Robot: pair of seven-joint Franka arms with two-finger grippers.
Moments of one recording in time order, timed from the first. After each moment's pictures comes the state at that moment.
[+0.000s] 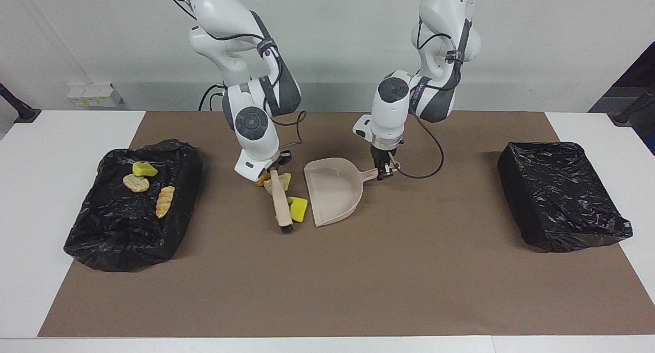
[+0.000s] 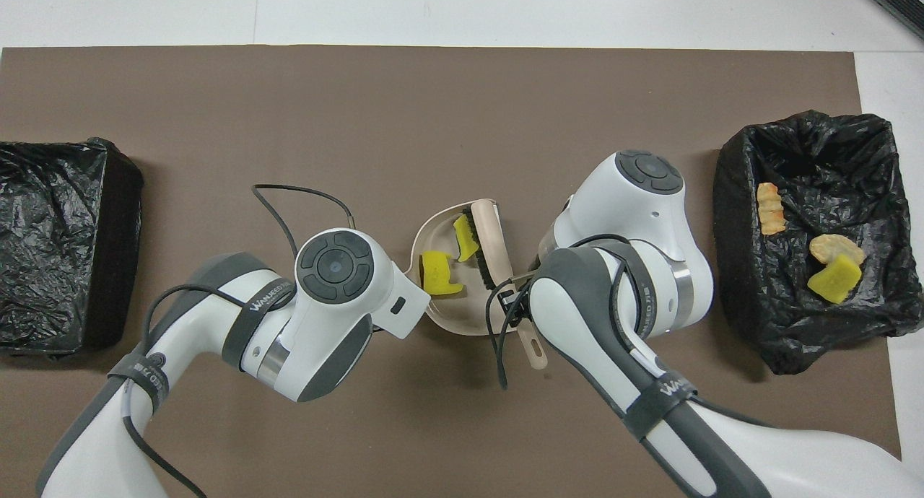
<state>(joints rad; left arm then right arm) -0.58 0.16 -0.02 -2.08 0.05 2.22 0.82 0.27 0.24 0.14 -1.87 0.38 1.81 -0.04</state>
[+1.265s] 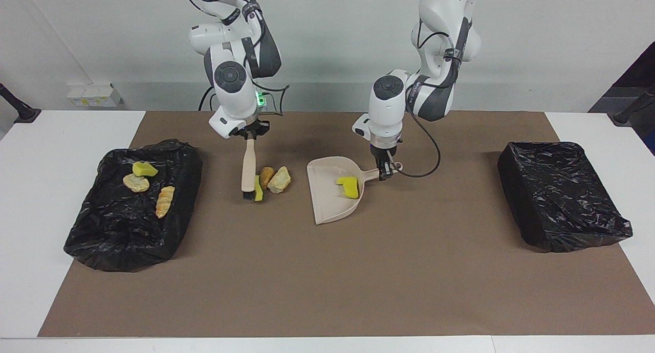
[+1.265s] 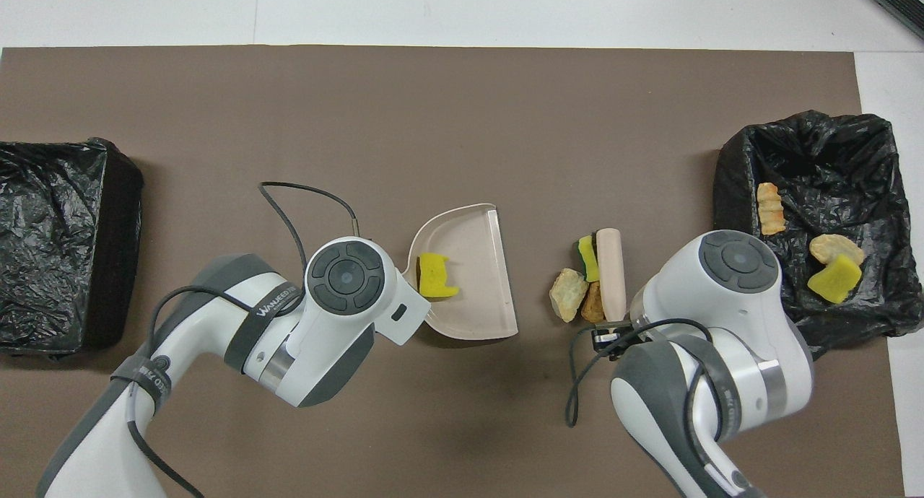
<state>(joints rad) -0.58 0.15 -0.03 -2.09 0.12 2.22 0.82 0.19 -0.05 0.12 -2.26 0.16 1.93 0.21</state>
